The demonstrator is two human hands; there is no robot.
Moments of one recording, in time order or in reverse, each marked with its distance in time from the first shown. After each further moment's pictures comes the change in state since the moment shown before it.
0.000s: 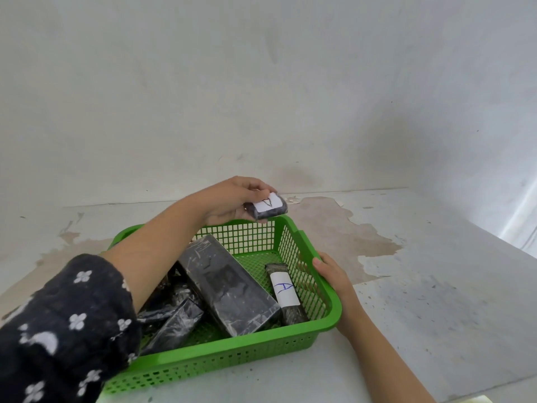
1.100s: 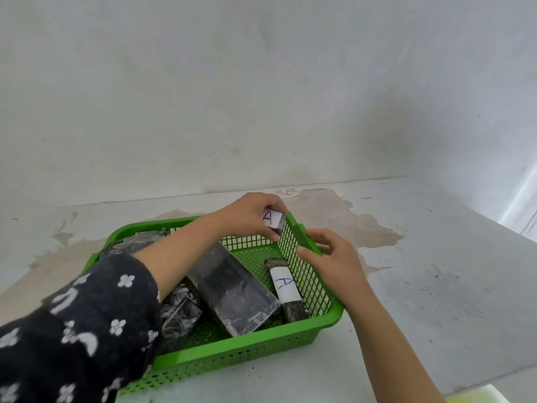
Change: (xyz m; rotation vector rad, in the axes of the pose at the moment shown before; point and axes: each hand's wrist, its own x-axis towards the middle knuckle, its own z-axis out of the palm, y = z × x) left_hand 0.021 -0.036 0.018 0.854 -0.008 0.244; right_hand -0.005 -0.056 0.030 -0.634 0.282 -0.093
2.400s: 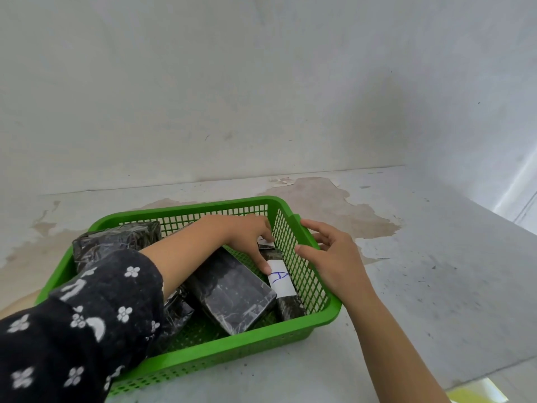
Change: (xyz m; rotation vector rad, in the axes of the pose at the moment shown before) left_hand 0.021 -0.038 0.039 0.514 -0.481 -0.050; right_hand 0.000 0.009 -0.001 0.016 -0.048 0.023
